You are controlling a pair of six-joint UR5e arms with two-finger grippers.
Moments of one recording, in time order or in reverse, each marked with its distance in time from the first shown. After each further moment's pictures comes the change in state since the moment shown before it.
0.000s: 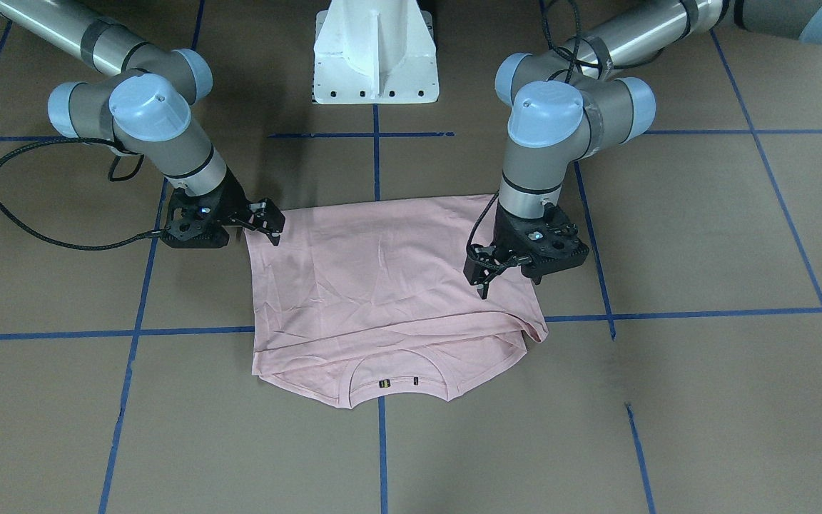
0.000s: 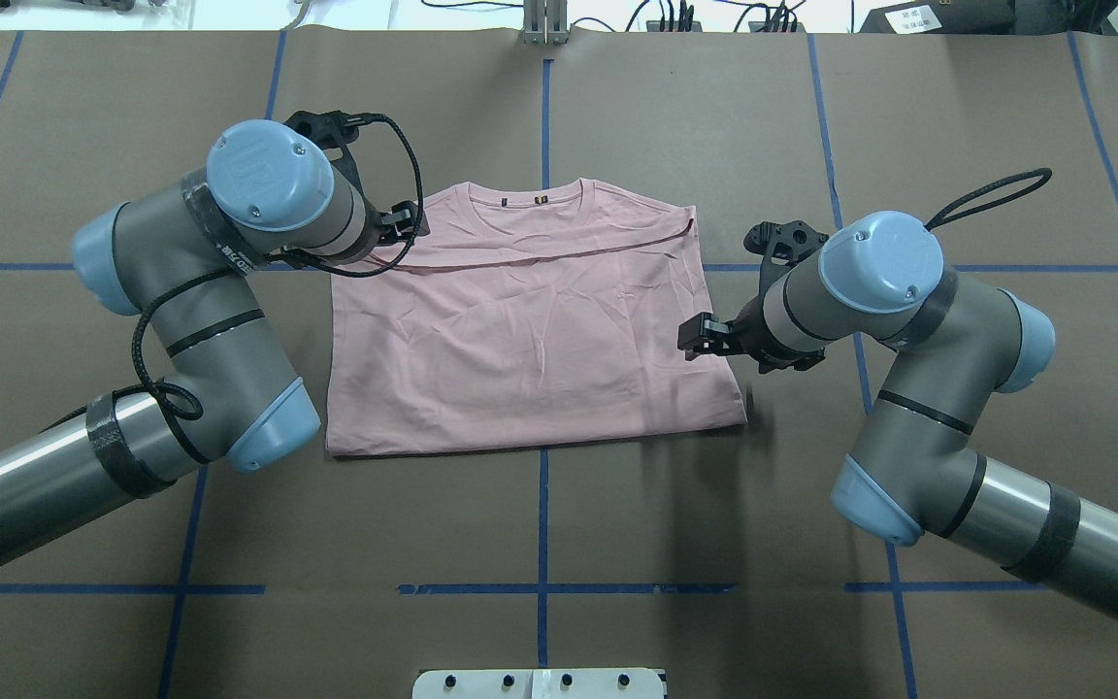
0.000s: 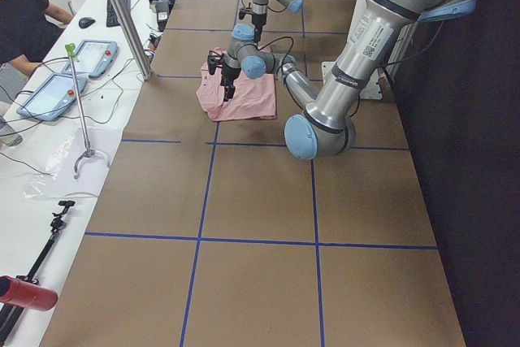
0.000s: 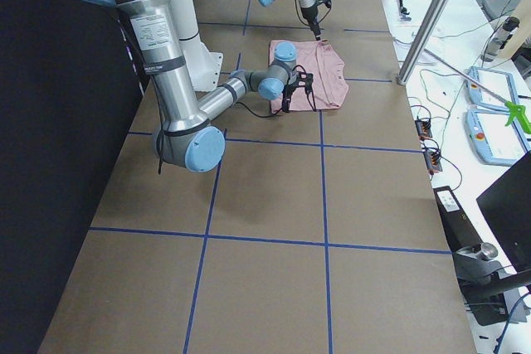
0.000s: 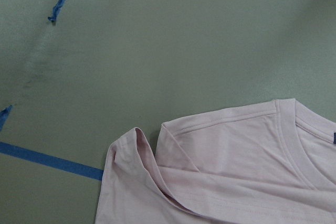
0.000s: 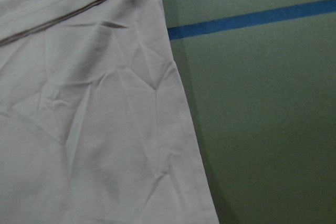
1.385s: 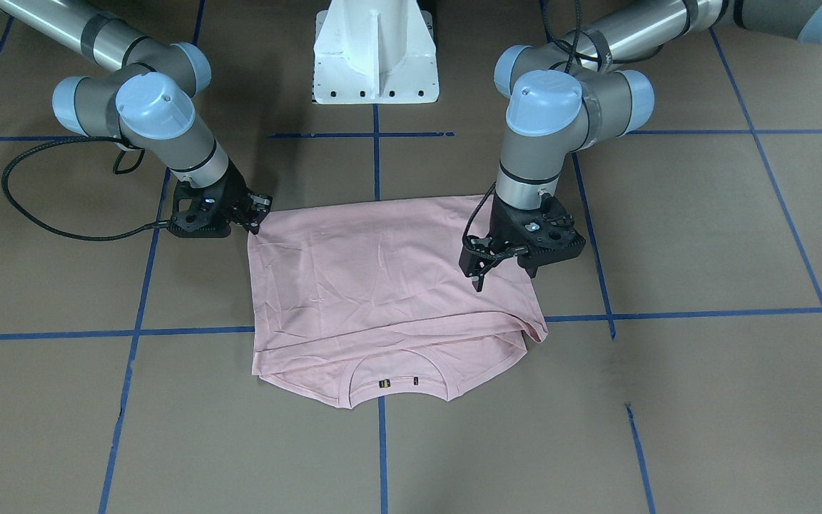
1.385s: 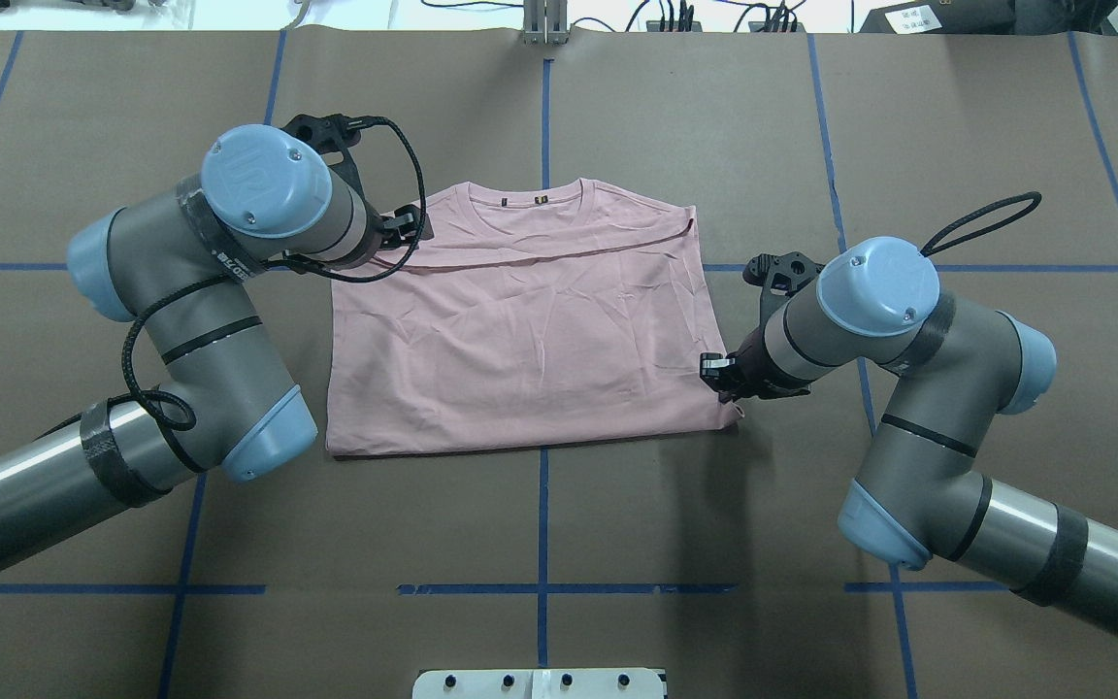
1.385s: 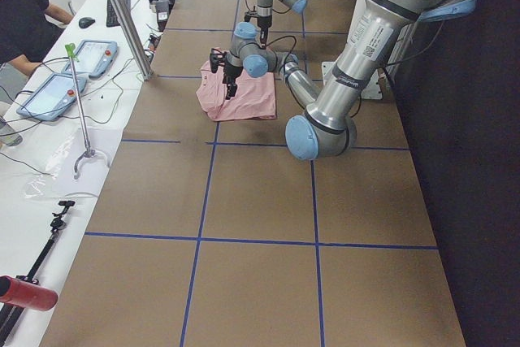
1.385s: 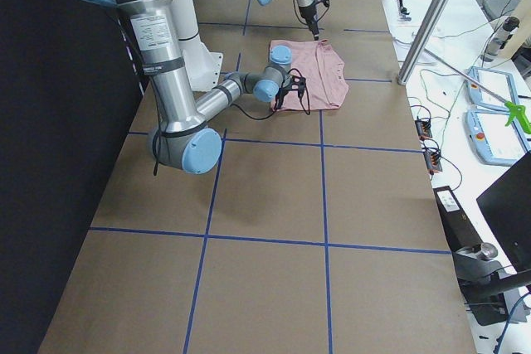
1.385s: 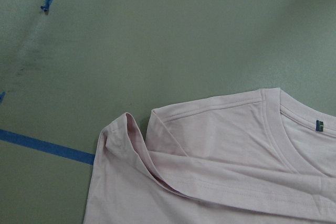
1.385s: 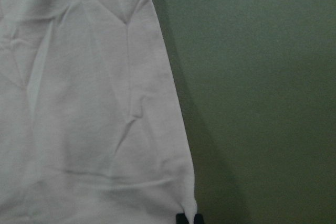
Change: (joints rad) left arm 0.009 0.008 -0.027 0.000 -0.001 -0.006; right arm -0.033 -0.032 0.044 -0.058 0.035 -0.006
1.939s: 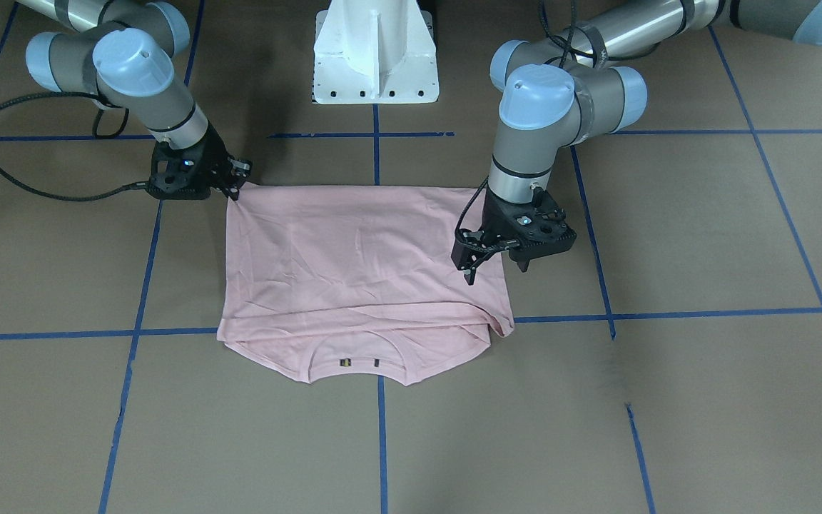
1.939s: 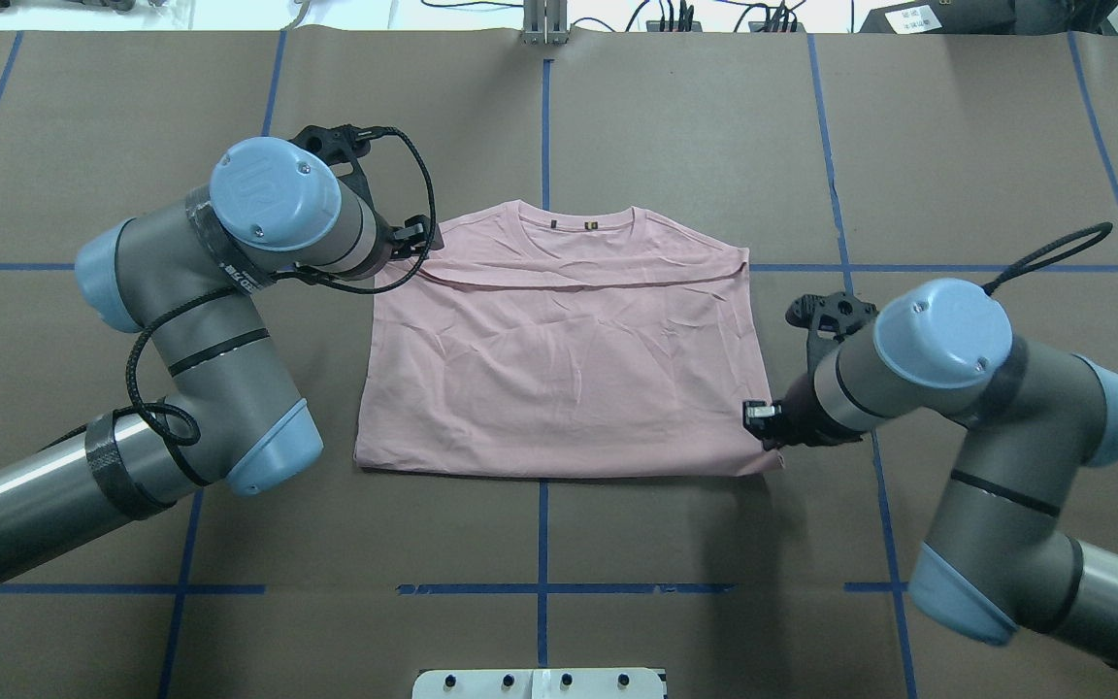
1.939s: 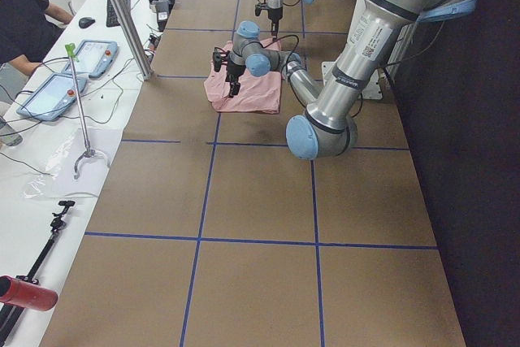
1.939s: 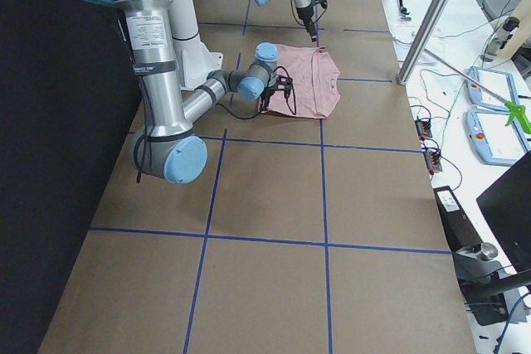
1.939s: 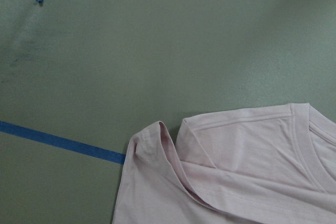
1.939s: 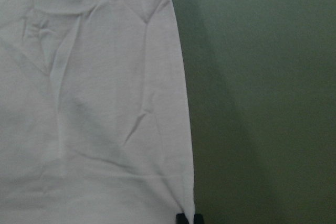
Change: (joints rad) left arm 0.023 -0.001 -0.016 0.001 0.000 -0.024; right arm -0.065 -0.169 0.198 -0.065 -0.007 0.005
